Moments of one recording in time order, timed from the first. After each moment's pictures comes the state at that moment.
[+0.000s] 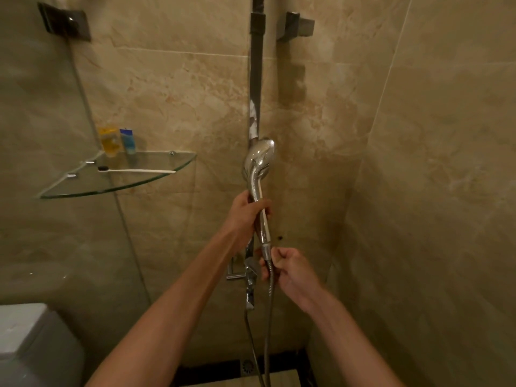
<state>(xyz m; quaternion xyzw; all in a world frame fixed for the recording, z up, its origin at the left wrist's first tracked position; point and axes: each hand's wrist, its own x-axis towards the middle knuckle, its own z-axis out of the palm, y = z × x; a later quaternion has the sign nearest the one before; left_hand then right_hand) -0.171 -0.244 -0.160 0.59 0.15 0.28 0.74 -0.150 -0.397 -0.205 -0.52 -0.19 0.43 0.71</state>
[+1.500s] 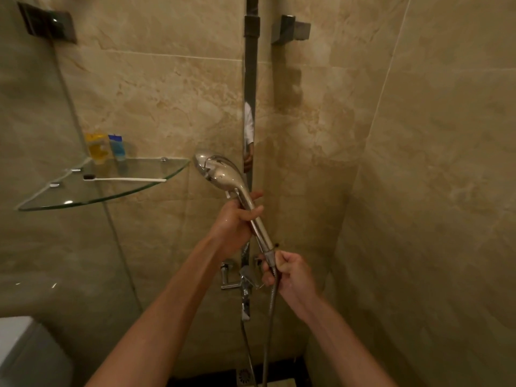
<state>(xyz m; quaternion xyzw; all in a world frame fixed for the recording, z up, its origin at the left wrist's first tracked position) -0.182 -0.240 -0.139 0.53 0.08 0.21 0.82 -0.126 -0.387 -0.217 -0.49 -0.22 0.39 0.74</state>
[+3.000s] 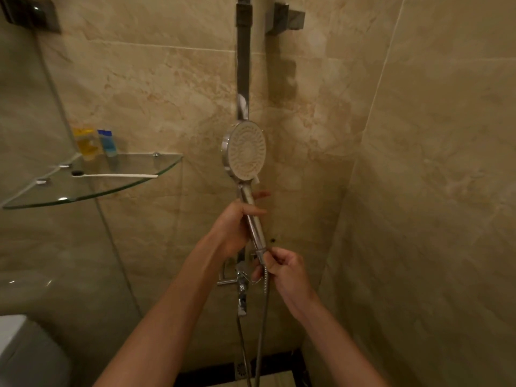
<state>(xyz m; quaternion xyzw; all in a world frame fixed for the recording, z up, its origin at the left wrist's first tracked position) -0.174 -0.258 -0.135 0.52 0.13 0.16 0.83 -0.127 -0.387 -0.229 -0.58 -0.27 0.29 0.71</state>
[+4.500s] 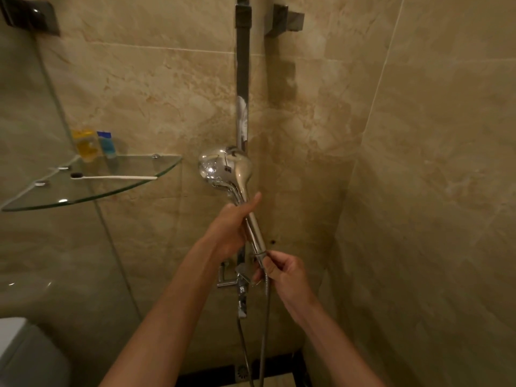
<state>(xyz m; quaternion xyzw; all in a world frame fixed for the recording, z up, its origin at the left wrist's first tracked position) -0.174 -0.248 -0.142 0.52 0.18 0.19 0.81 -0.124 -0.388 -0.237 -0.60 -0.30 0.26 0.70</state>
